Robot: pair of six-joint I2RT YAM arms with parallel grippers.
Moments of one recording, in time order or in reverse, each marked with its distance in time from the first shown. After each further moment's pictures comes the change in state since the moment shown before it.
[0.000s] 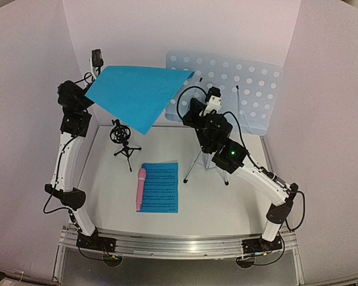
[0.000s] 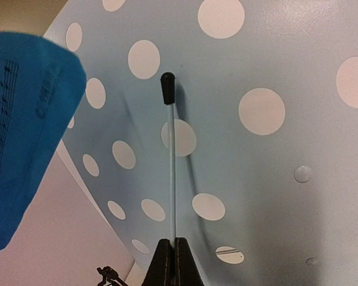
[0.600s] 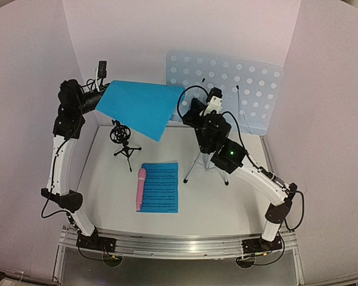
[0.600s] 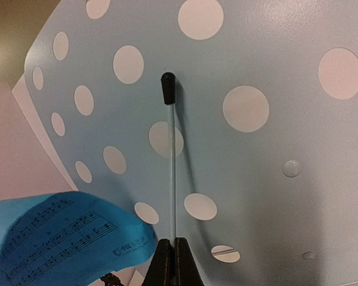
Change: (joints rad) left arm 0.041 -0.050 -0.014 -0.439 0.055 0.350; right arm 0.004 0.015 0.026 -0.015 0.059 0.042
